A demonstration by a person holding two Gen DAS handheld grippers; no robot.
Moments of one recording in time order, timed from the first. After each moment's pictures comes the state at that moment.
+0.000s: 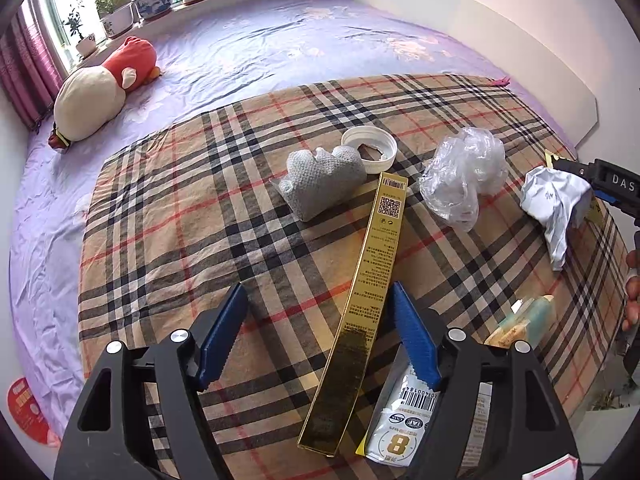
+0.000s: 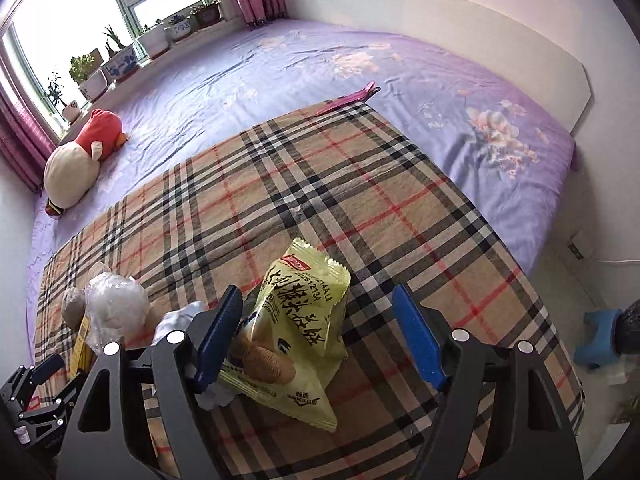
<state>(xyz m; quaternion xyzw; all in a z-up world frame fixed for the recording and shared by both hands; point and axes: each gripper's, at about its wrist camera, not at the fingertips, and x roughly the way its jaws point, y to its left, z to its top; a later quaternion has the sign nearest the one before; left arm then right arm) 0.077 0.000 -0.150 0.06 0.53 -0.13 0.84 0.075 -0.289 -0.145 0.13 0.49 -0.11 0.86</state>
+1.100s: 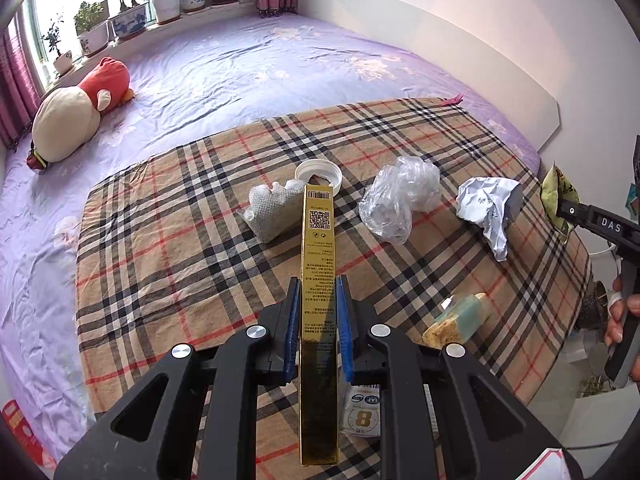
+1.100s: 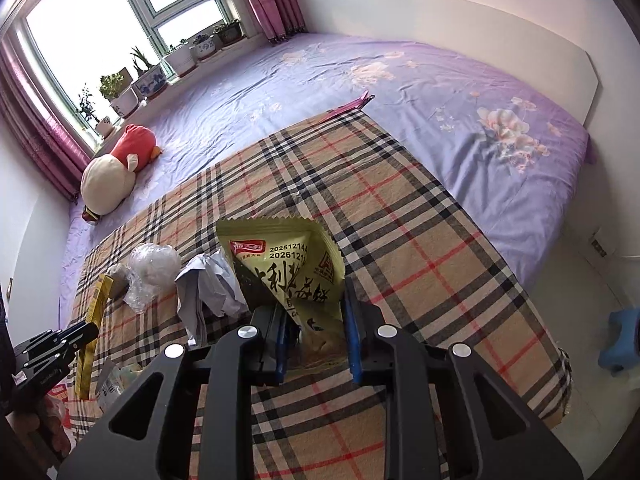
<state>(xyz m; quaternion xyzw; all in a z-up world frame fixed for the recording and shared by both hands) 0.060 -0.003 -0.115 0.04 0.50 -0.19 0.84 0.016 -0.313 -0.119 0.17 0.46 -0.05 0.87</state>
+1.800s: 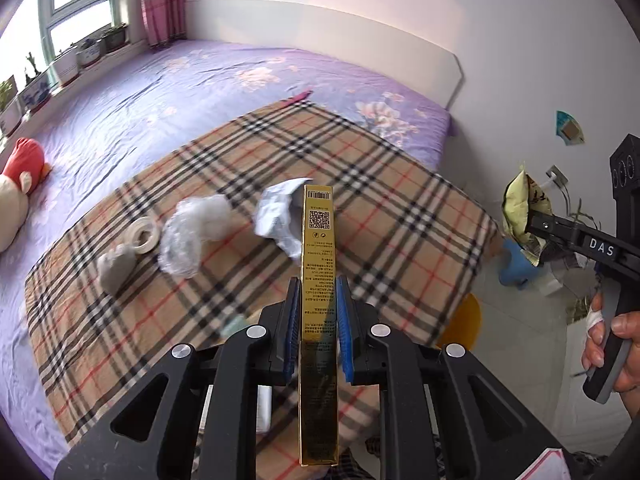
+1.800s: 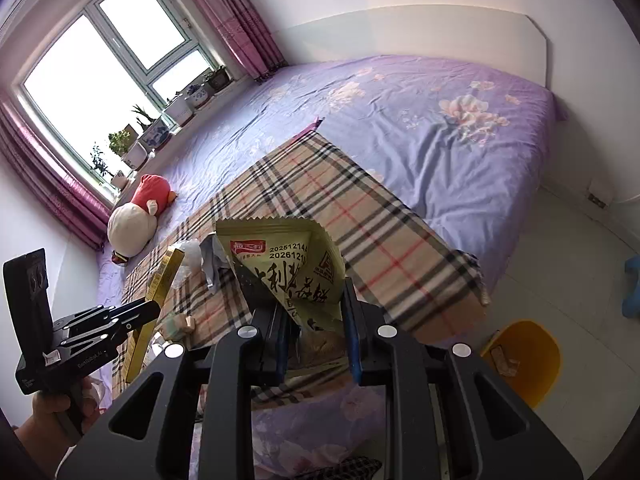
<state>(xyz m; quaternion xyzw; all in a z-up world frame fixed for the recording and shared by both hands) -0.007 -0.126 -0.065 0.11 0.47 -0.36 0.80 -0.112 -0.366 -0.085 0.26 0.40 -0.07 0.87</state>
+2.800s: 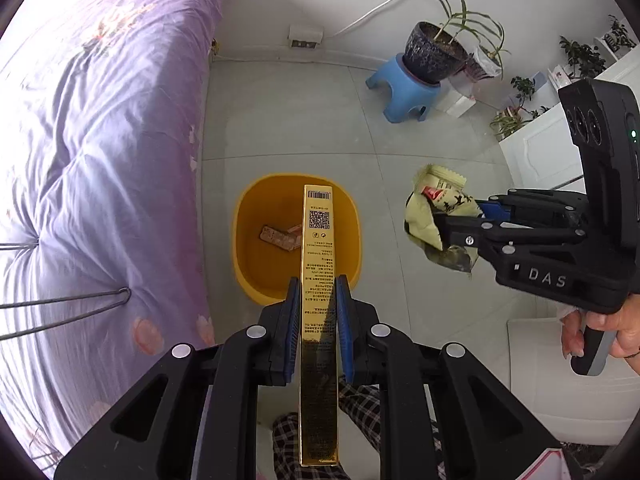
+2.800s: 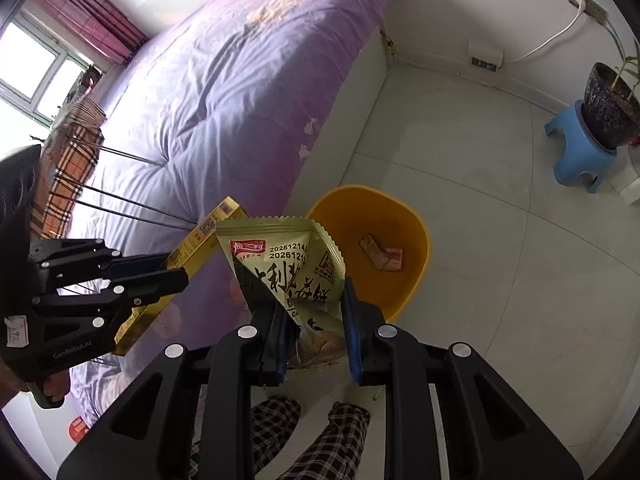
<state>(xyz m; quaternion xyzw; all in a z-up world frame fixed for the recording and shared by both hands) -0.176 -0.442 -0.248 0.31 0.54 -0.55 0.56 -0.303 -0.544 -0.288 0.34 0.51 -0.19 0.76</state>
